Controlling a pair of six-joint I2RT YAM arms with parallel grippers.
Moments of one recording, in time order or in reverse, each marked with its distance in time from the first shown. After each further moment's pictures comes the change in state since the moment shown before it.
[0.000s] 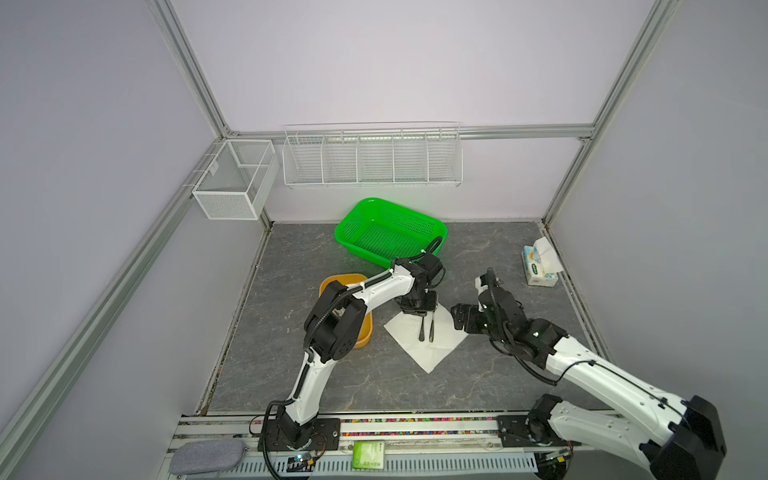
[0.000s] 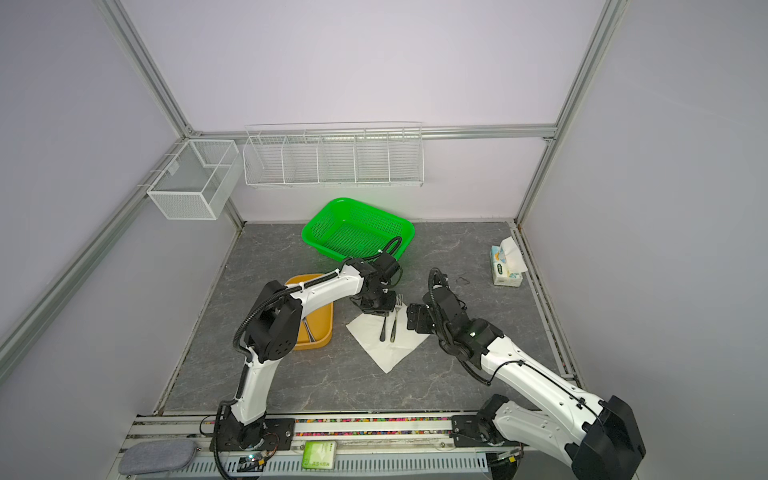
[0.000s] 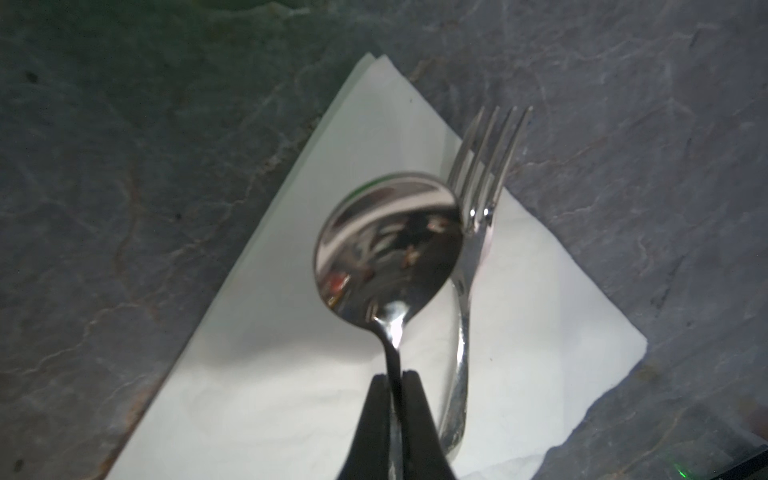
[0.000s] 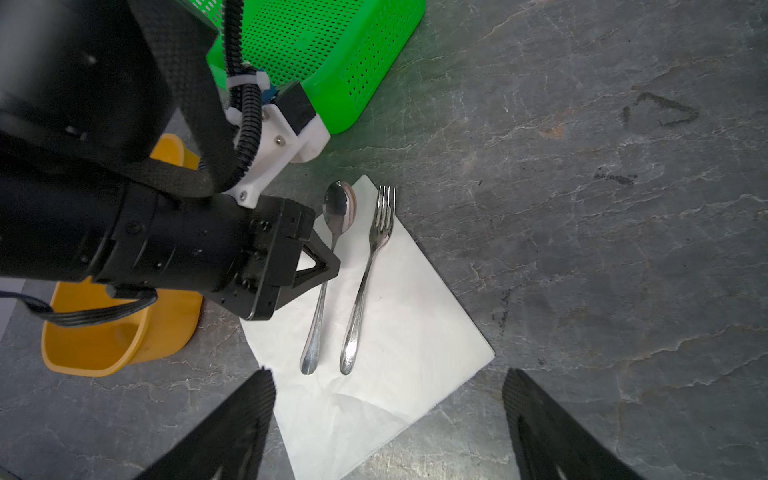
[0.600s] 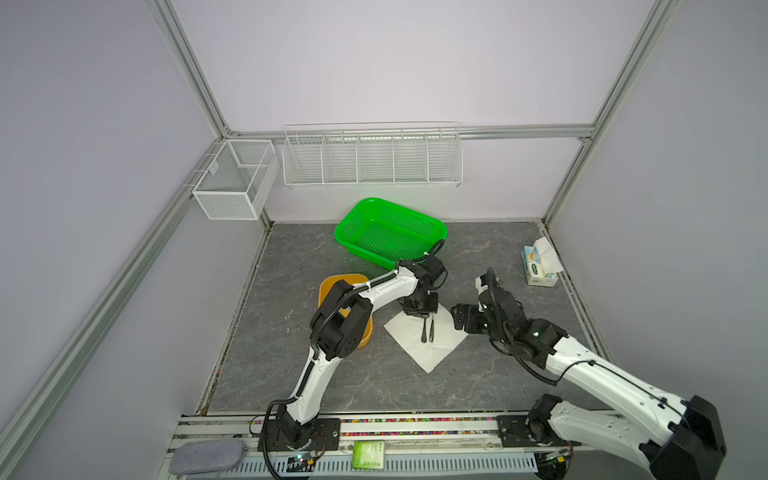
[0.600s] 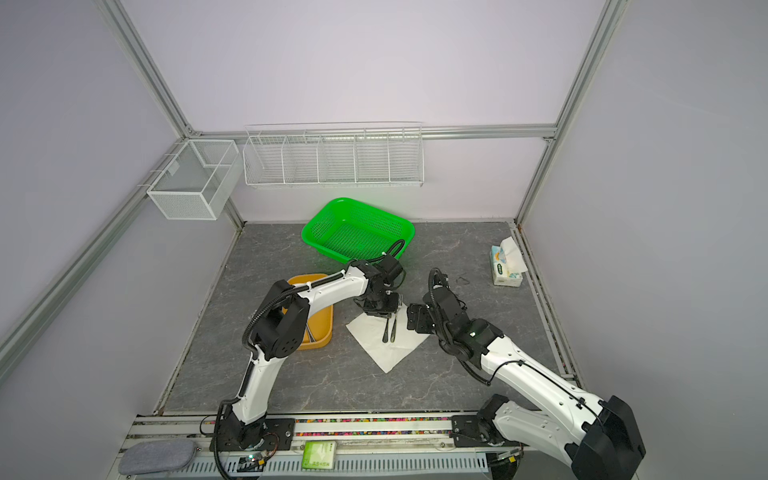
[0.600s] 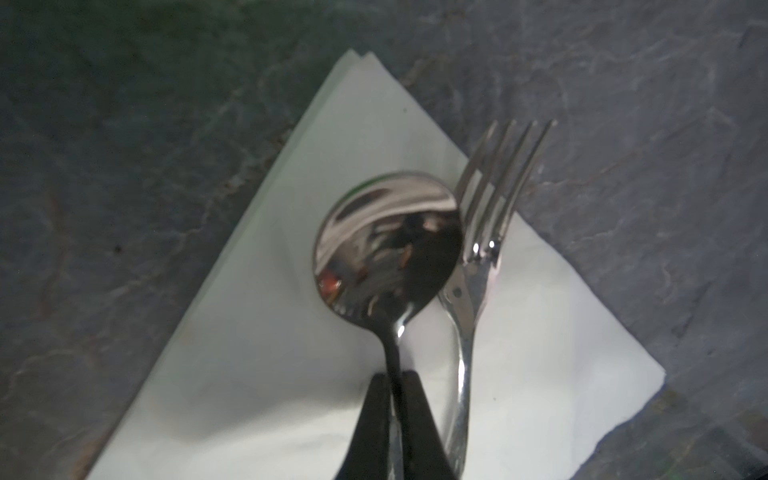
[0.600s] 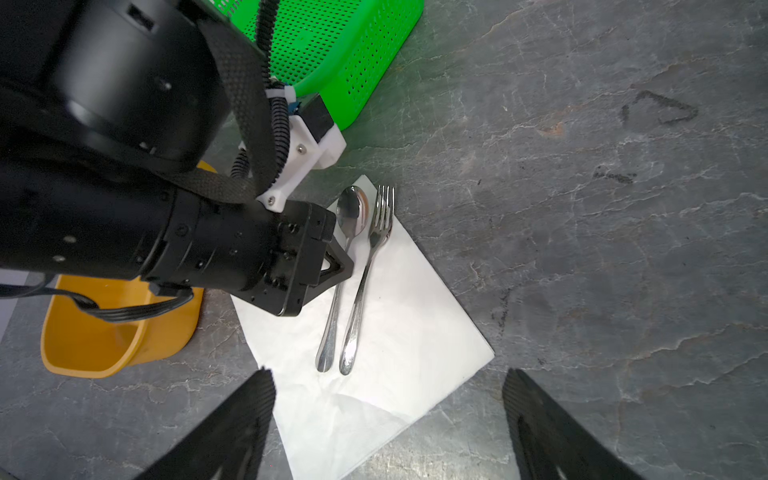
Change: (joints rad) left arm -0.007 0.046 0.020 0.009 0.004 -0.015; right arm -0.002 0.001 -0.001 0.000 0.000 0.003
